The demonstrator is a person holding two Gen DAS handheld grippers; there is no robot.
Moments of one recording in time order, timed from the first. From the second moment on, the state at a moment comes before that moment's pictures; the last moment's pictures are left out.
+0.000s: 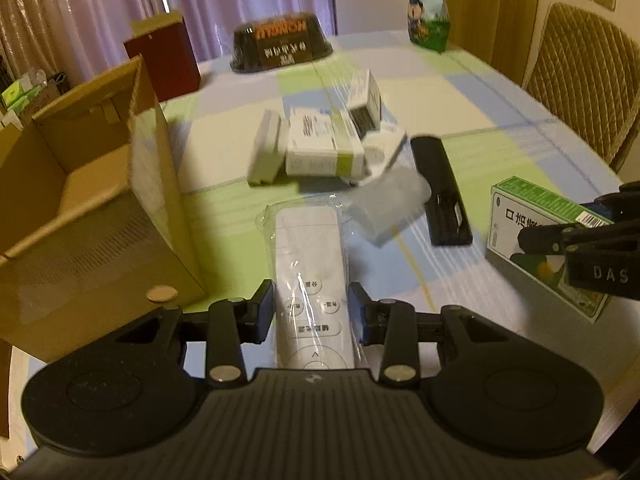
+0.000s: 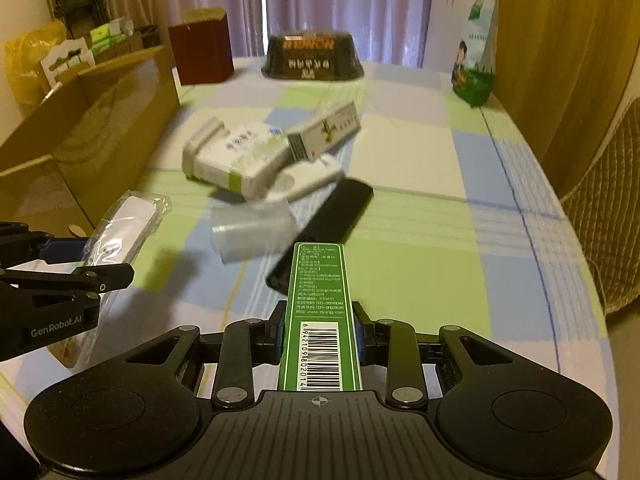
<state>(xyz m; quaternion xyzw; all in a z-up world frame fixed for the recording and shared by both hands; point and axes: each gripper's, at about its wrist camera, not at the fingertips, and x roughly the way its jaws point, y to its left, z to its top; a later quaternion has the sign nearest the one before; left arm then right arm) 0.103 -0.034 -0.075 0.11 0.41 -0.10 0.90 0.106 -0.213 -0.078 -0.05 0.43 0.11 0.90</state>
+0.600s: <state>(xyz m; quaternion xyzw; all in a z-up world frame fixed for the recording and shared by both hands) 0.113 0.016 0.017 0.09 0.34 -0.07 0.93 0.132 -0.141 0.011 -0.05 0.35 0.17 0.92</state>
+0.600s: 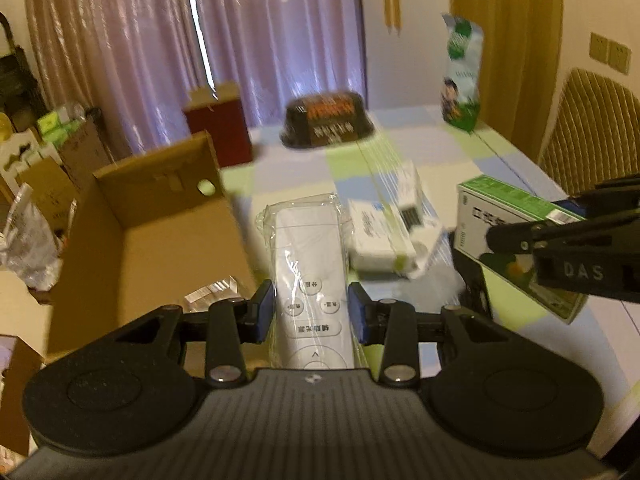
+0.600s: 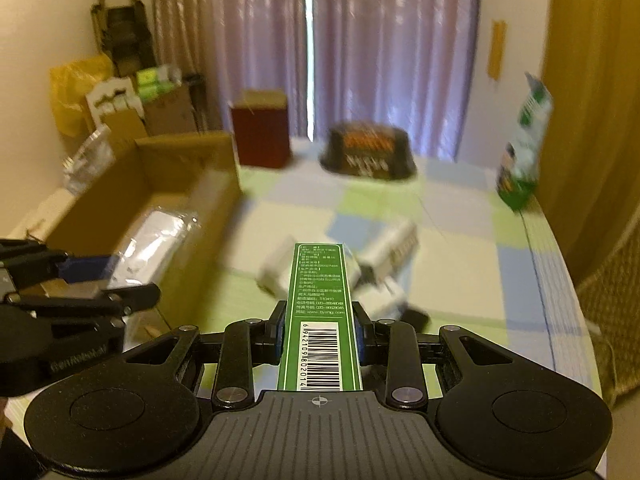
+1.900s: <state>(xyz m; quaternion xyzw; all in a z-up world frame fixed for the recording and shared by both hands) 0.213 0.193 -0.013 0.05 0.40 0.01 0.92 0.244 0.079 -0.035 -0.08 0.39 0.30 0.87</state>
